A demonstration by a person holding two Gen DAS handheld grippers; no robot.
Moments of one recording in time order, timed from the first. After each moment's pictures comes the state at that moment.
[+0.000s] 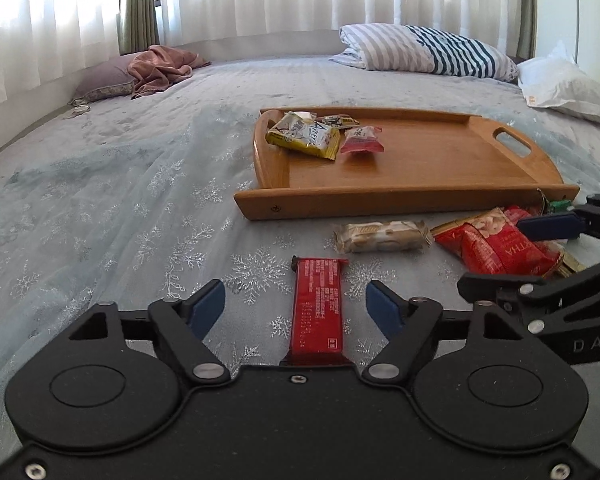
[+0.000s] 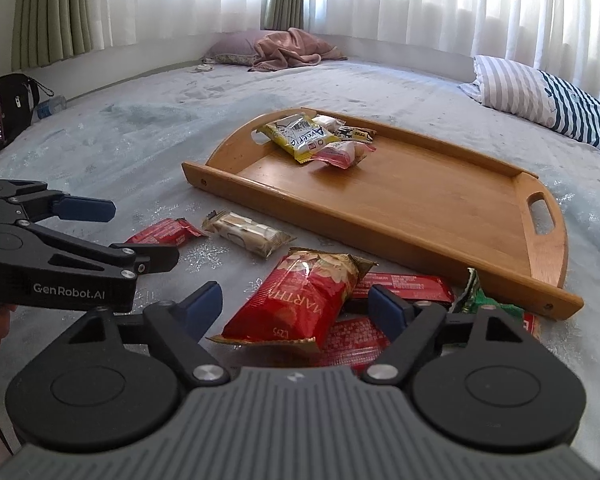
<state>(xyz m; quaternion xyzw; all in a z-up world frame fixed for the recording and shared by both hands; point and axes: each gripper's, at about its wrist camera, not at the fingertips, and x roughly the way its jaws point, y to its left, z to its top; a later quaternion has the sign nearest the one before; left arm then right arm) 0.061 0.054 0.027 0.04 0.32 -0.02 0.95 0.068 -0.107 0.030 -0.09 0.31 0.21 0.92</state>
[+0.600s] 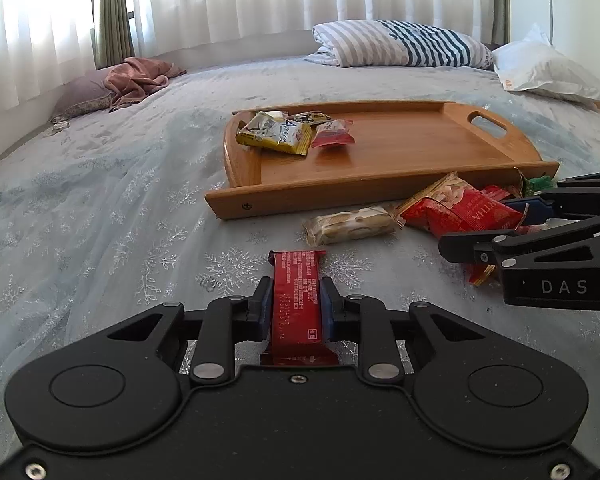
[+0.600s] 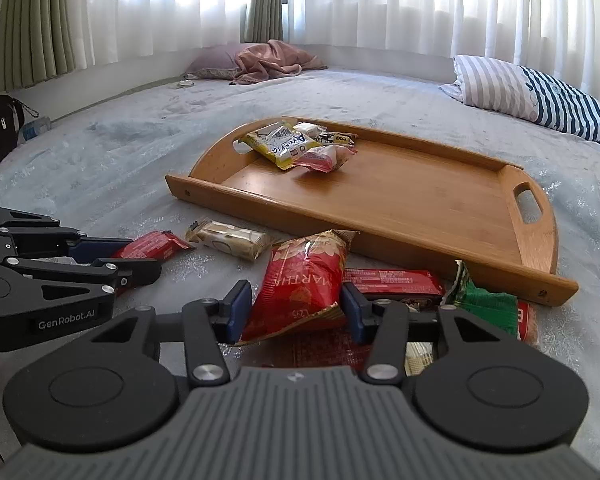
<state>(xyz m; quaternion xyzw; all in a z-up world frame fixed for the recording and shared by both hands) 0.057 0.043 0.020 0.06 0.31 -0.05 0.95 0.068 -0.114 0.026 -0.06 0.29 0.19 0.94</state>
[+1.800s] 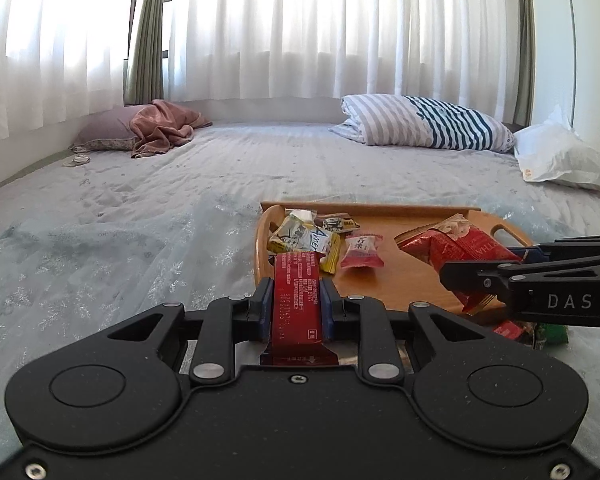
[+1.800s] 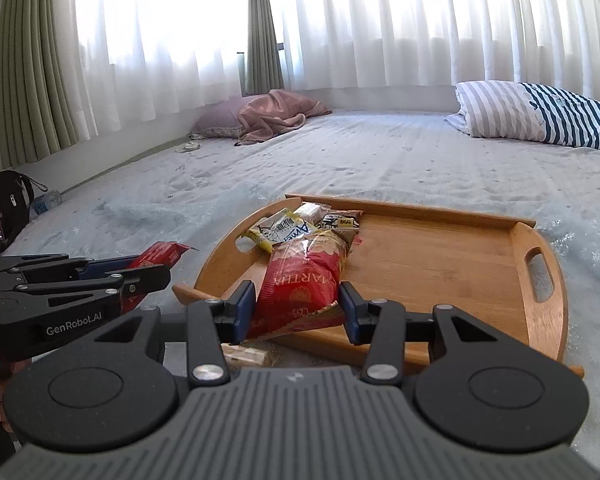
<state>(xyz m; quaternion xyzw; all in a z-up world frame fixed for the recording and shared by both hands) 0.096 0.068 0.082 0.00 0.22 -0.03 0.98 0.113 -0.119 0.080 0.01 0.24 0.21 0.95</state>
